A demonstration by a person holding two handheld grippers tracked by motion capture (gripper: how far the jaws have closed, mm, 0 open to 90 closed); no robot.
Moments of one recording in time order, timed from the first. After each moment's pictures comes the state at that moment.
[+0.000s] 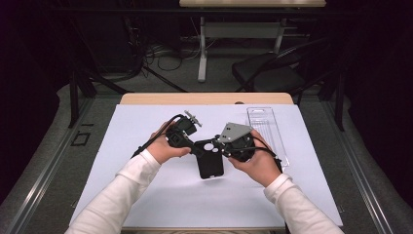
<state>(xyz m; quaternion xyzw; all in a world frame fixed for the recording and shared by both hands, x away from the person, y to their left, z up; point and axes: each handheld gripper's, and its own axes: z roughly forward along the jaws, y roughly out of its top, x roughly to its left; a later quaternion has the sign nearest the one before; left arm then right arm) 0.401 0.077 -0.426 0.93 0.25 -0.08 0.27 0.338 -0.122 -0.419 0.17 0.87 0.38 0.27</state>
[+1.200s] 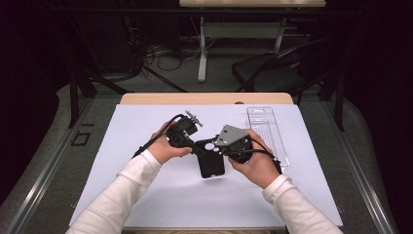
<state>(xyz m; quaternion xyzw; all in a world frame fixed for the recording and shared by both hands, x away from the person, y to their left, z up) 0.400 0.075 -0.425 0.93 0.25 -0.08 0.27 0.332 -0.117 -0.418 0.16 0.87 0.35 0.31</state>
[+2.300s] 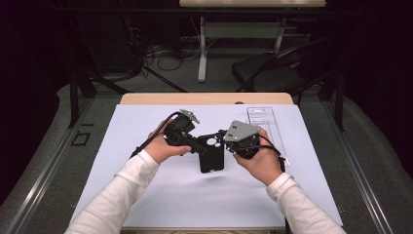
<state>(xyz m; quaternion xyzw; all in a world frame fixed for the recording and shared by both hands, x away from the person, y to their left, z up) 0.398 0.082 -0.420 0.91 0.25 -0.05 0.32 0.340 -0.134 -0.415 0.16 0.85 0.40 0.31</state>
